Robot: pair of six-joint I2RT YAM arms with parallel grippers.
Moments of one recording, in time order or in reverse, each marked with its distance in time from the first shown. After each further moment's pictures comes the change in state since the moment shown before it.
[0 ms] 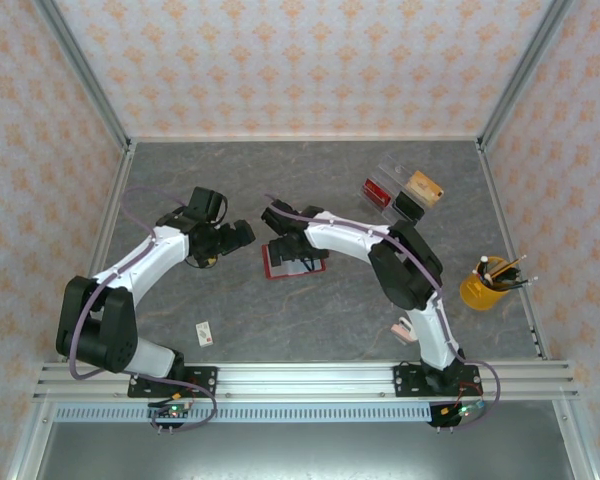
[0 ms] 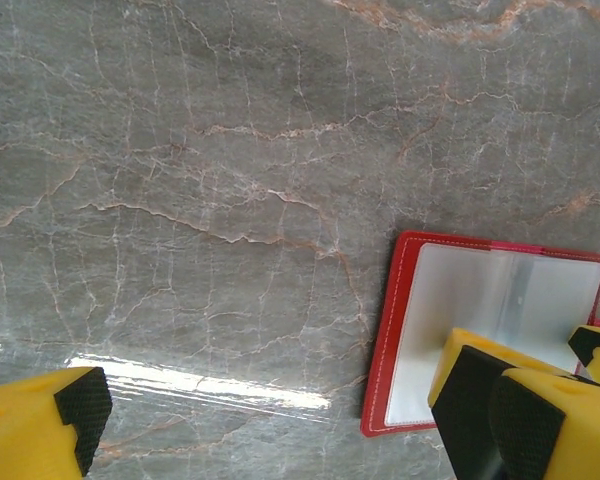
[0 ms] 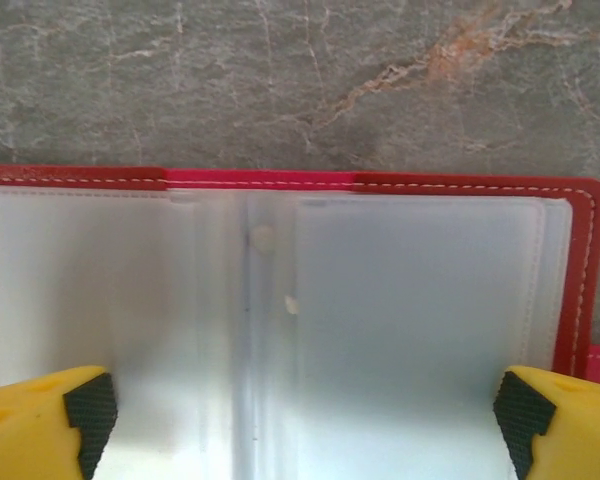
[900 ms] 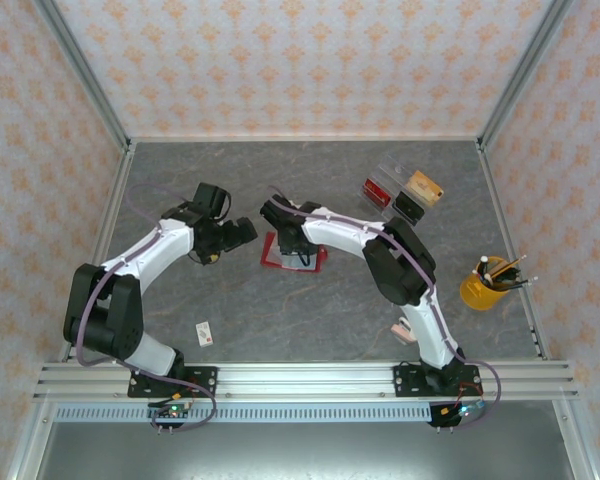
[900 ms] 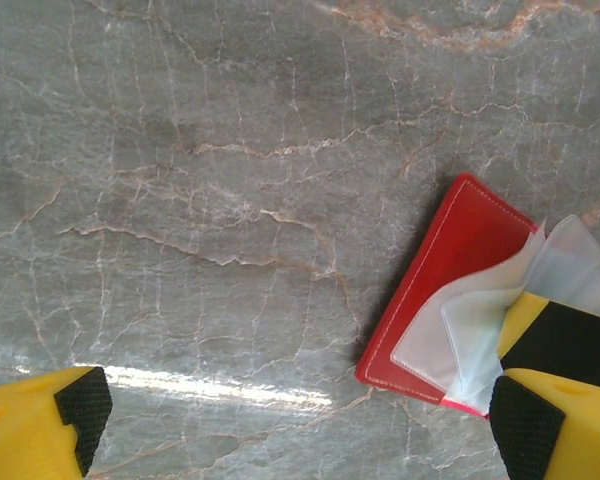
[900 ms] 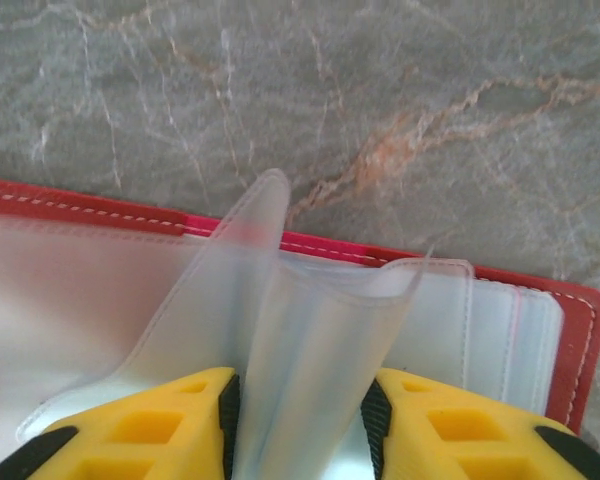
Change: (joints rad) left arm 0.000 0.075 0.053 -0.001 0.000 0.005; right arm -0.031 0.066 0.079 0.007 0.070 0.134
